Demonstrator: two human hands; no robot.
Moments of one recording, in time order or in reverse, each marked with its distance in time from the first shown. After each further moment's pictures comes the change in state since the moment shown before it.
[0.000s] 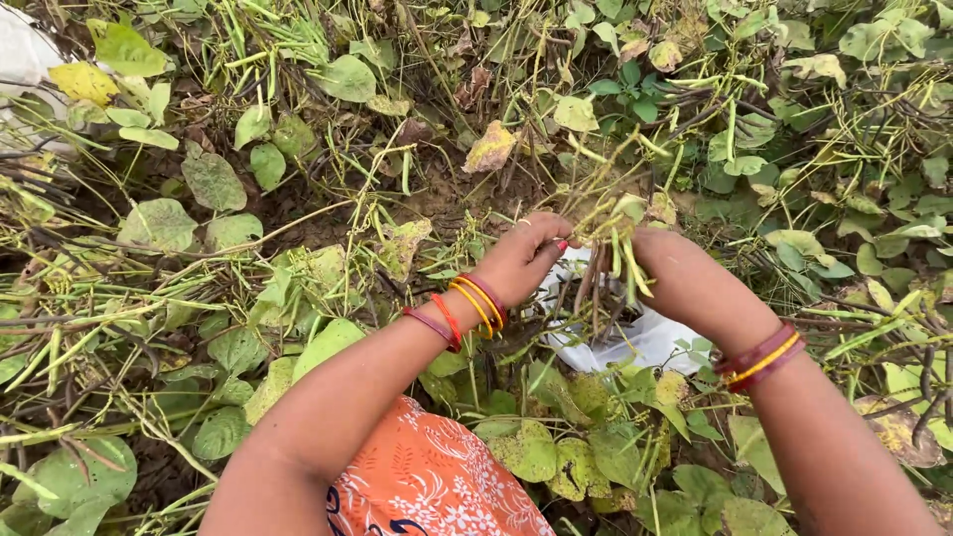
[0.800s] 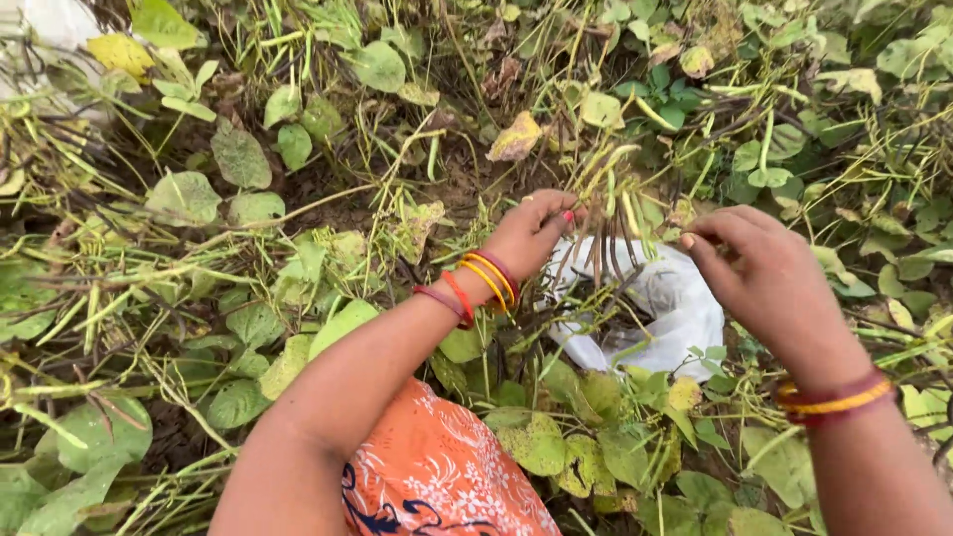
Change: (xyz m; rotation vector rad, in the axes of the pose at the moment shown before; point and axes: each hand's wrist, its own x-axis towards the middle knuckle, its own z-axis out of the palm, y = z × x) left_hand 0.006 -0.022 -0.010 -0.075 0.134 -0.139; right_hand -0.032 -0.040 -0.048 -0.132 0.284 0.092
